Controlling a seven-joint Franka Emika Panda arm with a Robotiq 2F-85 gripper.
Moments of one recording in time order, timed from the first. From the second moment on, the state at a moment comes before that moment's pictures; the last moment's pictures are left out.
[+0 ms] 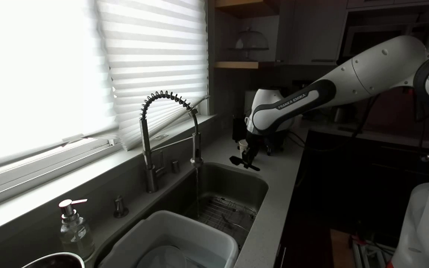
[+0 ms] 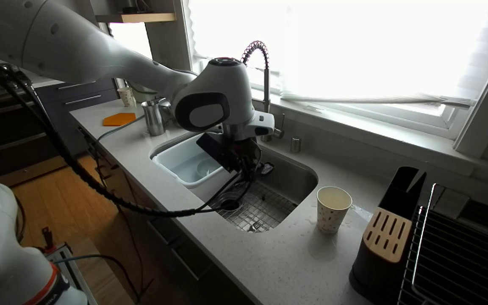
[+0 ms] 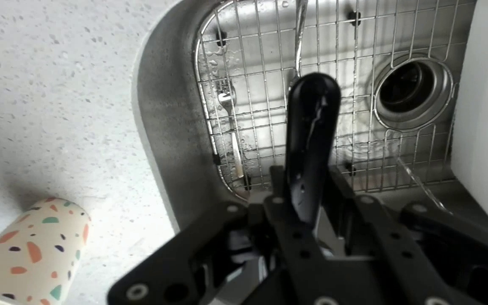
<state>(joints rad) -0.20 -0.04 -0.20 -2.21 0.07 2.36 -0.26</state>
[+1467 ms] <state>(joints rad) -0.33 0.17 -0.31 -1.84 0.04 2.17 -0.16</state>
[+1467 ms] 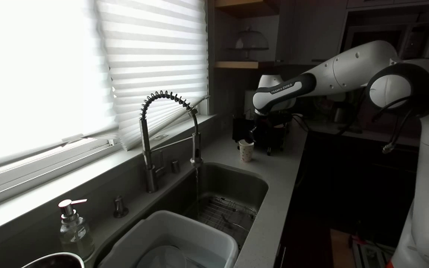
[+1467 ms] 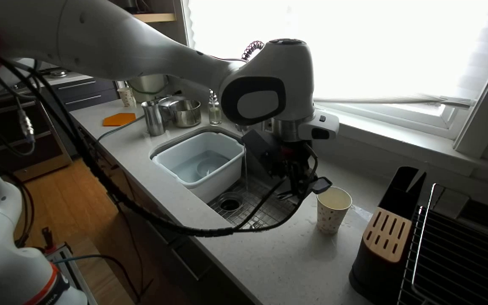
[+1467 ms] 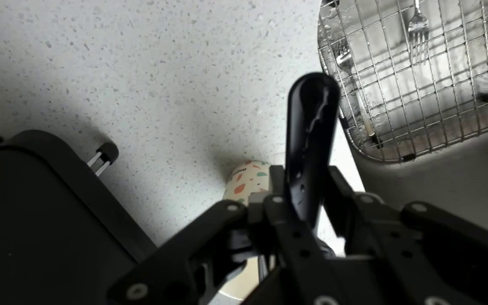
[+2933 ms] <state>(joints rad) -0.33 0.28 -0.31 -1.71 -0.16 2.15 -0.14</state>
